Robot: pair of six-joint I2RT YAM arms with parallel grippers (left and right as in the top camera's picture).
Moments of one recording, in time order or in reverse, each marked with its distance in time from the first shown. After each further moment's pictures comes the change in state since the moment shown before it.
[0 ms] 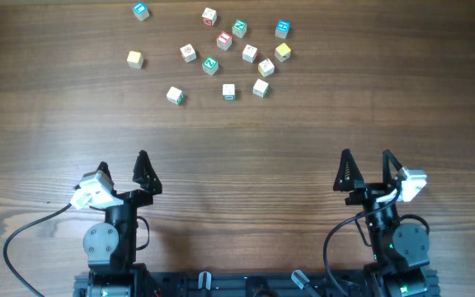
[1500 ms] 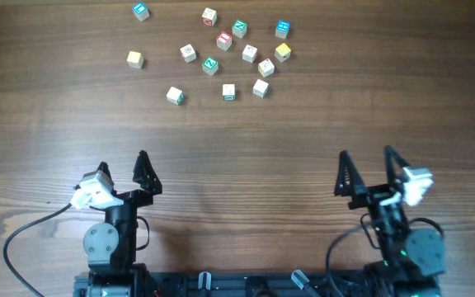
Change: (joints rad) left arm 0.000 0.002 0.000 0.000 0.000 0.000; right arm 0.000 0.035 0.207 -0.119 -0.098 -0.097
